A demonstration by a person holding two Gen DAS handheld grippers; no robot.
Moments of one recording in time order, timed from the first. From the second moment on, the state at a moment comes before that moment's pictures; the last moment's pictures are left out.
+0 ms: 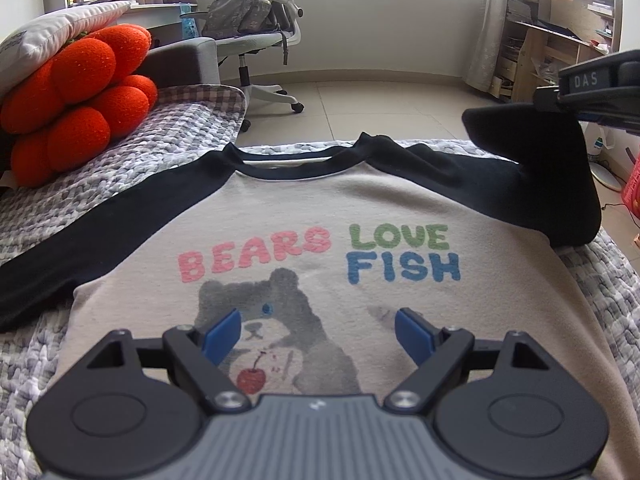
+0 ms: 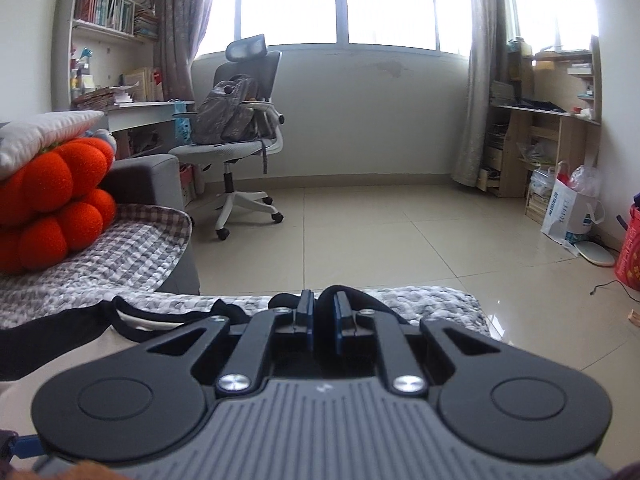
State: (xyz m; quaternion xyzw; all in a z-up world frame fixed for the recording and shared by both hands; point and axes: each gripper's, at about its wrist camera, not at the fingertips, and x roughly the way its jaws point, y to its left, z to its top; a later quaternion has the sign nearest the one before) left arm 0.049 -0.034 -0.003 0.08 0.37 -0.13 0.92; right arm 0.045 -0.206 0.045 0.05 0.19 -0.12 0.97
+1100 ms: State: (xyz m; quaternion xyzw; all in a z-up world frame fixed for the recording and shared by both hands) left arm 0.072 -0.077 0.034 0.06 0.33 -0.15 0.93; right arm 0.024 -0.307 0.049 0.35 0.26 0.03 0.90
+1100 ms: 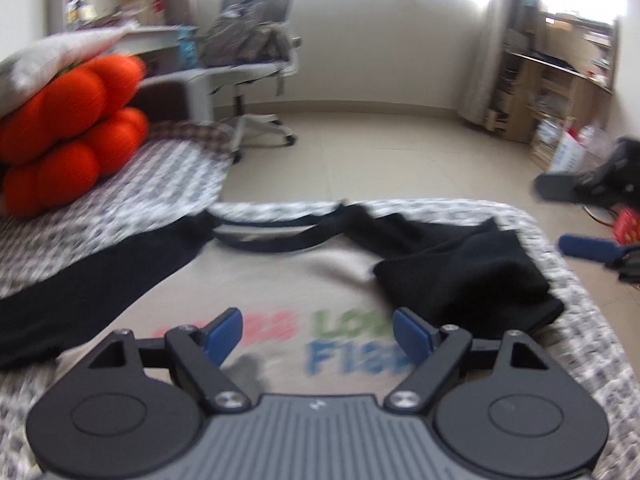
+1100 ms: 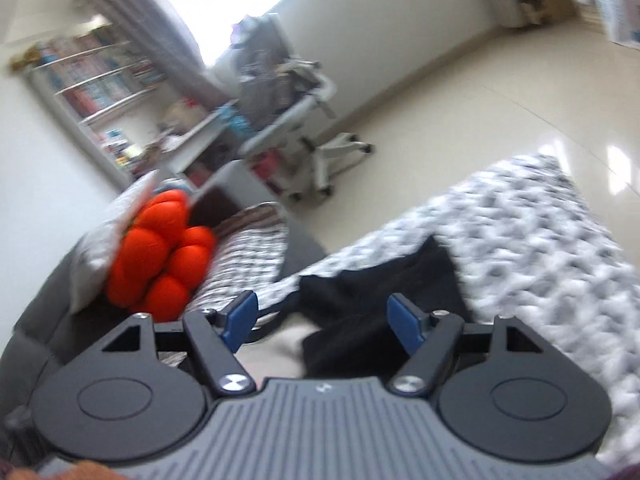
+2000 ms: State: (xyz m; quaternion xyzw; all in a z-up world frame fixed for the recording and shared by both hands) left arm 0.086 -0.165 0.027 0.08 0.29 -0.24 0.92; right arm 0.018 -0.360 0.032 0.48 0.26 0.02 0.84
